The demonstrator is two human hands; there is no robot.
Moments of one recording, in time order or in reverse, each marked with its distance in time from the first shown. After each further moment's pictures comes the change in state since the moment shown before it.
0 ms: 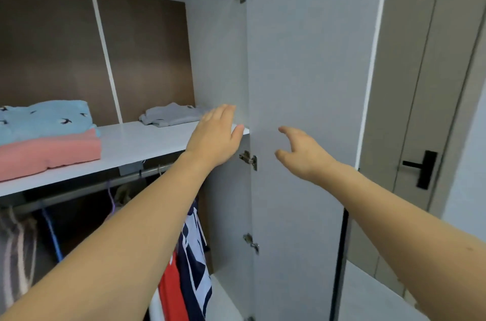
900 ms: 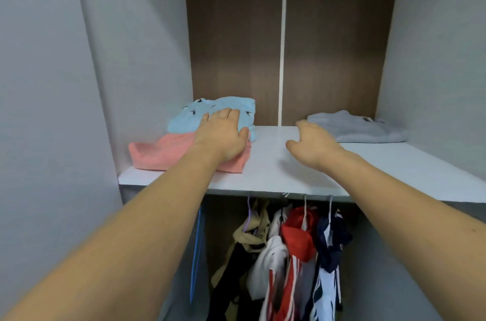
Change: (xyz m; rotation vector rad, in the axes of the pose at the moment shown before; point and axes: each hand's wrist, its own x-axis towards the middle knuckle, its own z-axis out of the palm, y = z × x) left_hand -0.003 -0.289 -0.083 0.687 -0.087 -0.703; right_hand 0.267 -0.207 0.228 0.024 -0.243 -0.490
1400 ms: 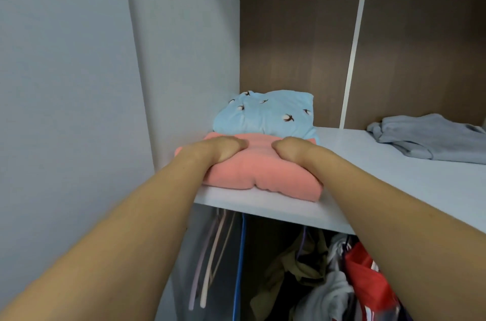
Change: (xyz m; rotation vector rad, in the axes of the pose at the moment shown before) left_hand 0.040 -0.159 0.054 -0.414 -0.458 -0.560; right_hand 0.116 -0.125 0.112 0.084 -0.416 0.016
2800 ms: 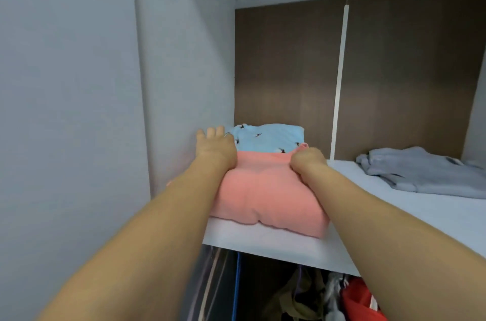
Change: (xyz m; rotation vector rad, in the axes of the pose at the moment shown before) left_hand 0.004 0.054 -0.035 0.746 0.378 0.141; right_hand 0.012 0.005 -0.041 0.490 0.387 0.339
